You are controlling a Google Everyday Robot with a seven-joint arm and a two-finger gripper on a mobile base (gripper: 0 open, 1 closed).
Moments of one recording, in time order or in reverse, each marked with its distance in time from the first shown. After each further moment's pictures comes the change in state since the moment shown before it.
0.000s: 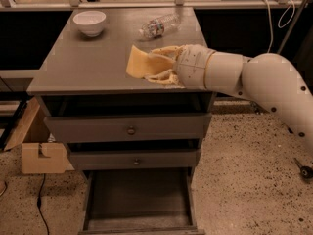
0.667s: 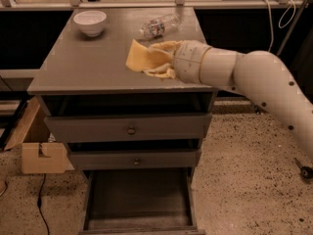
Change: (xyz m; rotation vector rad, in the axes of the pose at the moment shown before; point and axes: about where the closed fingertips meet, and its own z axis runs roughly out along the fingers) arm 0.014 -0.012 0.015 0.032 0.026 0.026
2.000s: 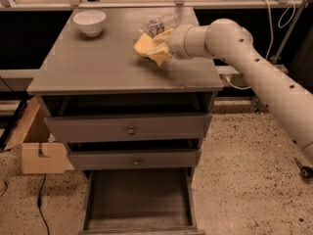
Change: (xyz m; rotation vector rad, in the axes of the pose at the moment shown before) arm 0.134 -0.042 0.097 -0.060 0.231 0.437
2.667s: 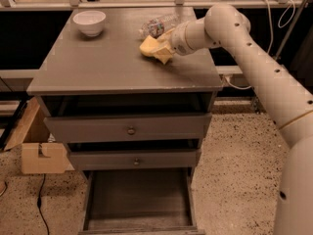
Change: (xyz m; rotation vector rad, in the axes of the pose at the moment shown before) arm 0.030 -0.009 0.019 -0.144 0.119 0.082
